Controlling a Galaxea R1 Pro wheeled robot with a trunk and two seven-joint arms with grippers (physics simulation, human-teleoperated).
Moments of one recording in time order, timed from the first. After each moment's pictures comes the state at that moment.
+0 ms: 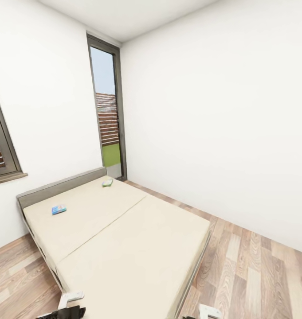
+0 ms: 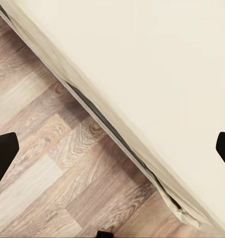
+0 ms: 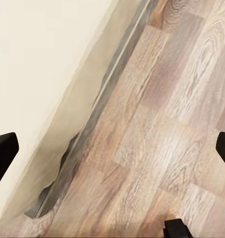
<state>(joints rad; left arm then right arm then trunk) -0.36 0.12 0.19 -0.39 0.01 0.20 -0.11 -0.22 0.12 -0.02 -0.56 -0.16 0.17 -0.15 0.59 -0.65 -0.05</state>
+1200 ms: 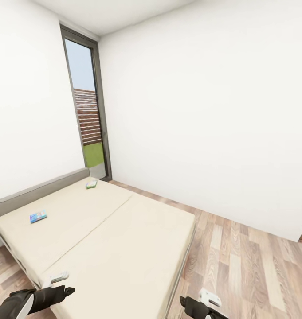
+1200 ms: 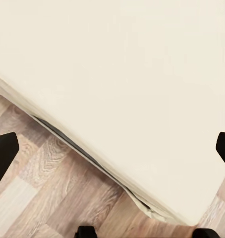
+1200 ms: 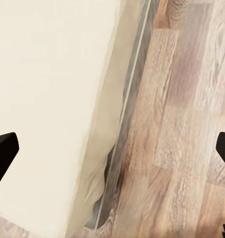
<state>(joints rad) -0.44 0.28 0.25 -0.45 0.01 0.41 -0.45 -0.22 0.12 -0.08 -0.73 -0.32 0.30 -0.05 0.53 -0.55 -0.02</state>
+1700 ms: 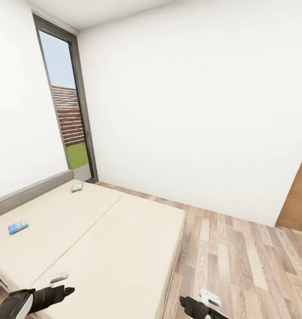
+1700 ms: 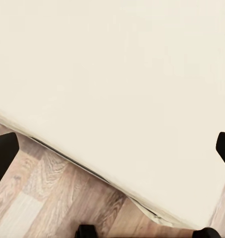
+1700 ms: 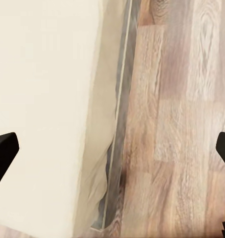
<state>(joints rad) -0.44 0.29 0.25 -0.45 0.01 0.41 -0.45 -0.22 0.12 -0.08 -0.73 -0.32 0.30 -0.05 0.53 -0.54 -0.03</state>
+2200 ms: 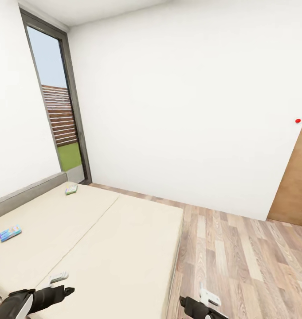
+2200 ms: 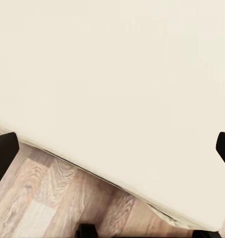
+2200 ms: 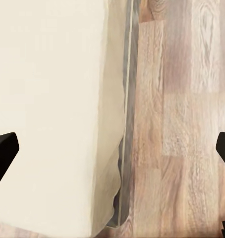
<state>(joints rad) -0.44 0.29 0.25 -0.45 0.01 0.41 -0.45 -0.22 0.12 -0.08 -0.73 -0.32 0.30 -0.05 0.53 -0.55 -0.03</state>
